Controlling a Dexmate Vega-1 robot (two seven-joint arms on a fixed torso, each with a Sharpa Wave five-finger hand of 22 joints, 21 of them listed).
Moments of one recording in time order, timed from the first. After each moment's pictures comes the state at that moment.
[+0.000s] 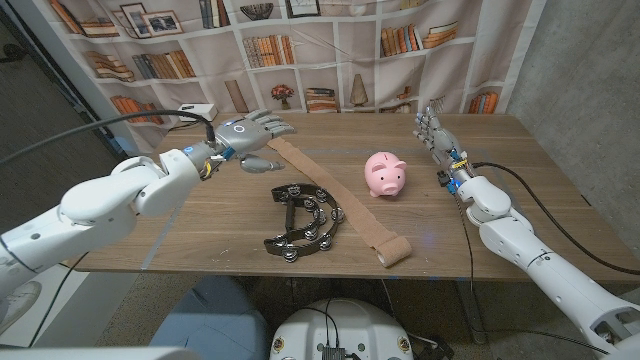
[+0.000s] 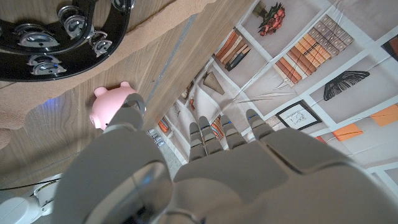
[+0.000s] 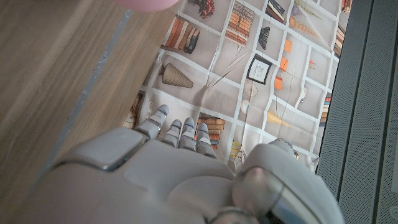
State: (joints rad) left arm 1.28 1.22 0.05 -2.24 0.77 0.03 0.00; left_hand 0.65 -0.01 0.48 -0.17 0.19 0.09 -0.12 0.27 0.27 0.13 -0.16 0.32 0.37 0.06 -0.05 0.24 0.23 0.01 0.16 0.20 0.19; right arm -0.90 -0.61 -0.35 -1.41 0.54 0.41 0.04; right_hand 0.35 0.10 -0.17 -0.01 0.21 0.01 0.02 0.19 0.19 0.02 0.05 0.20 0.19 -0.11 0.00 0.19 0.19 0.07 0.06 0.18 0.17
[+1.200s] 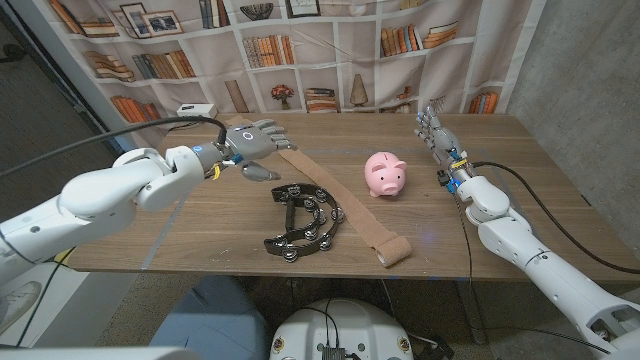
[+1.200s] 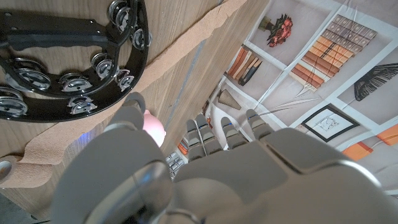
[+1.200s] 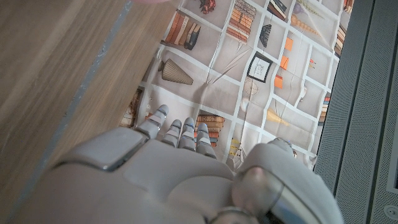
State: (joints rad) left arm 1.22 1.25 0.09 -2.26 0.87 -0.01 -0.18; left_hand 0.67 -0.02 0.47 -0.16 0.19 0.14 -0.14 0.30 0.28 0.16 -0.19 0.33 0.39 0.04 -0.05 0.24 0.23 0.01 0.16 0.20 0.19; right arm -0.88 -0.59 -0.36 -1.38 0.52 0.43 0.03; right_hand 0.36 0.11 -0.17 -0.01 0.21 0.01 0.02 0.19 0.19 0.02 0.05 0.20 0.19 -0.11 -0.01 0.19 0.19 0.06 0.06 0.18 0.17
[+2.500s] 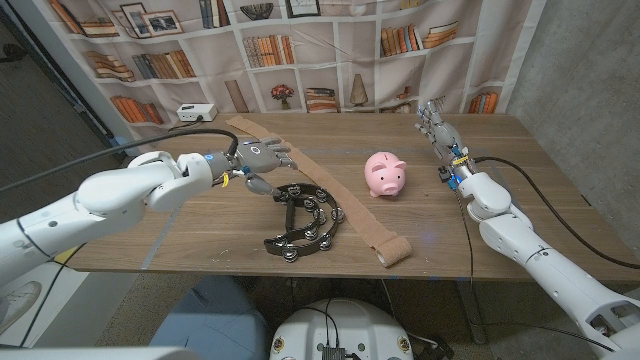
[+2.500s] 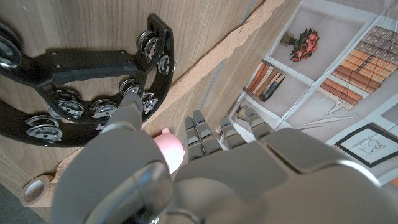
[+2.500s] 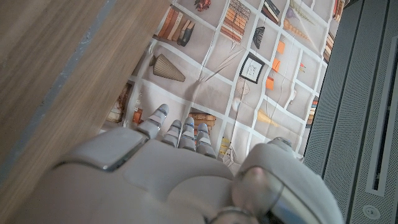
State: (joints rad) left arm 1.09 1.26 0.25 -2.22 0.88 -0.05 -0.27; left_hand 0.67 -0.03 0.44 -0.14 0.18 0.18 -0.14 0.32 0.28 0.23 -0.19 0.34 0.39 0.03 -0.05 0.24 0.22 0.02 0.14 0.21 0.19; right arm -0.87 -0.60 -0.36 -1.37 0.48 0.47 0.03; right_hand 0.36 0.11 -0.16 -0.02 0.21 0.02 0.02 0.19 0.19 0.02 0.04 0.20 0.19 -0.11 -0.01 0.19 0.19 0.06 0.06 0.18 0.17
